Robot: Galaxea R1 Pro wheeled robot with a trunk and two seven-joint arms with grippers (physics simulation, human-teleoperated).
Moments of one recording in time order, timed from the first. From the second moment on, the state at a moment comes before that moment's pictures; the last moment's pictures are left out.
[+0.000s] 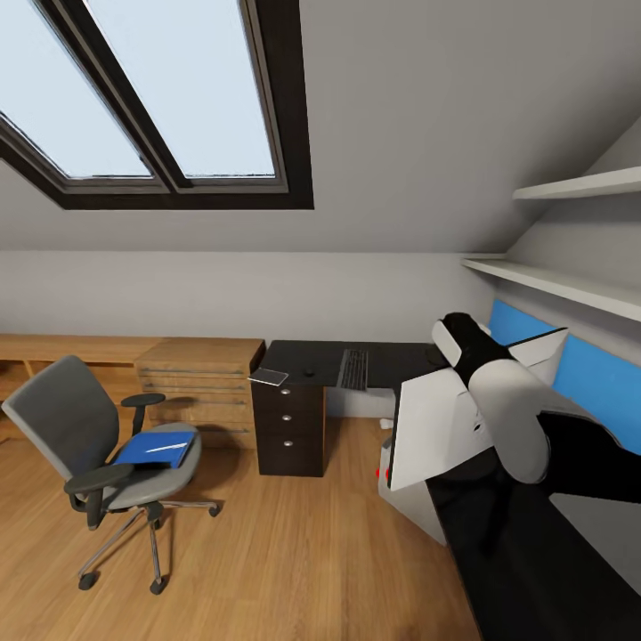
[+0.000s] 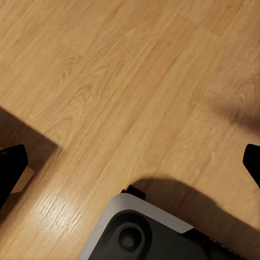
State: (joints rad) left arm 0.13 0.04 -0.09 -0.47 0.54 -0.32 0.19; right arm -1.37 0.00 -0.15 -0.30 -0.04 0.78 -0.50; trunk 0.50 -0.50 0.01
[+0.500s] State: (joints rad) left arm 0.13 0.04 -0.09 -0.47 0.54 -0.33 0.19; right arm -1.36 0.00 -0.15 -0.27 -0.04 0.78 -0.51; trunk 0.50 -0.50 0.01
